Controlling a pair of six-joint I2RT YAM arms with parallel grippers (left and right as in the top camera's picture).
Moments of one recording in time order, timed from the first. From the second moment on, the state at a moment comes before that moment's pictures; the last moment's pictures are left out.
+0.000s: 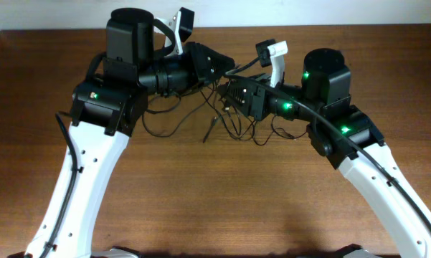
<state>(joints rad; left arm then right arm) -0.30 1.51 1.74 -0.74 0.76 -0.81 0.41 1.38 1.29 -0.23 -0.74 0.50</state>
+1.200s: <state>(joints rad) -0.49 1.84 1.74 -1.04 0.15 -0.26 0.06 1.38 1.29 -1.16 0.07 0.46</state>
